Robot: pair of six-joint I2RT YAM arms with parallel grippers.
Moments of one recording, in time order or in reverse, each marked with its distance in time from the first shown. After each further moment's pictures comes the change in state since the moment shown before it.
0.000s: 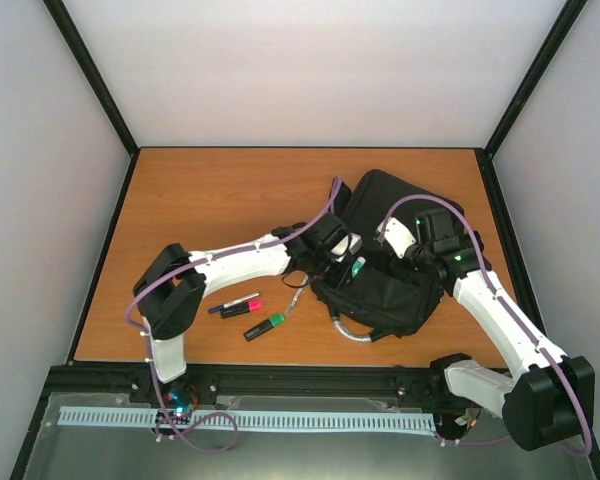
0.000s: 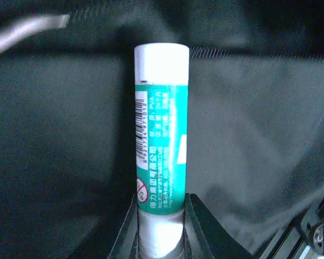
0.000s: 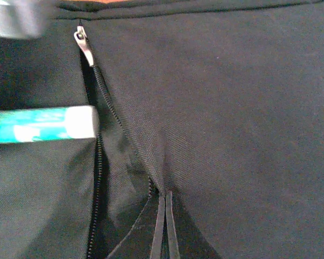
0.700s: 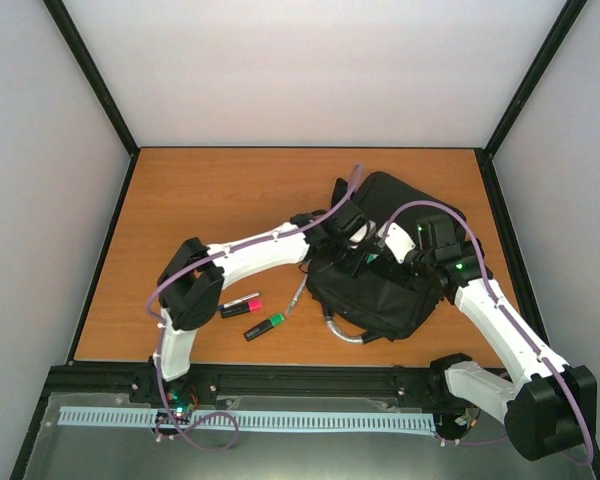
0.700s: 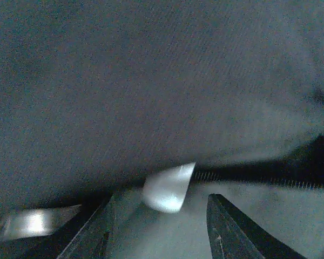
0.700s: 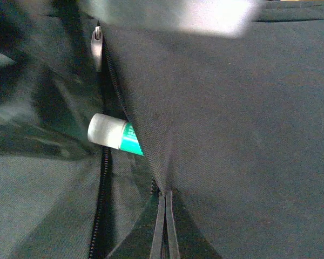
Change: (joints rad) left arm -0.009 0.207 0.341 -0.130 -0.149 0.050; right arm 0.000 -0.064 -0.060 0.040 -0.057 0.010
